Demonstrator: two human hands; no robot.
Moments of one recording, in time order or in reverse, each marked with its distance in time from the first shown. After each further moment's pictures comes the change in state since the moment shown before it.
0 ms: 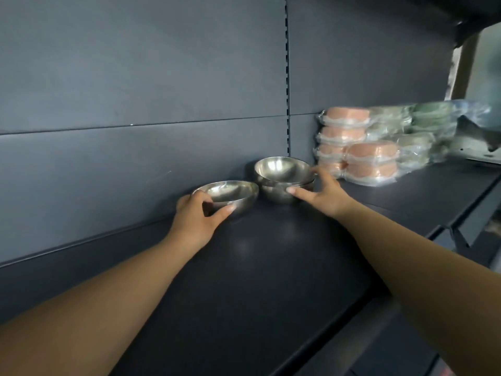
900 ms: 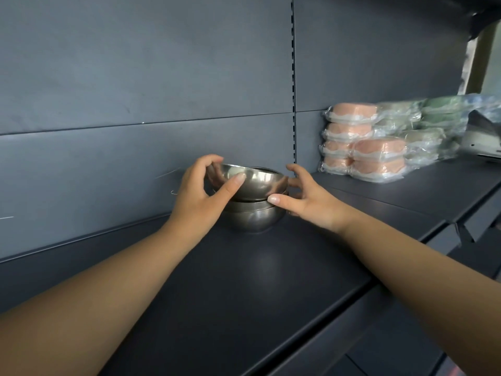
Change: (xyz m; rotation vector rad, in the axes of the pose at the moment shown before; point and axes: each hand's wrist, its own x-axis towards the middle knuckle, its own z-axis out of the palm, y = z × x) left_hand -0.023 0.031 -0.026 -0.430 0.070 0.281; right_hand -0.045 -0.036 0.018 0.121 -0.343 -0.150
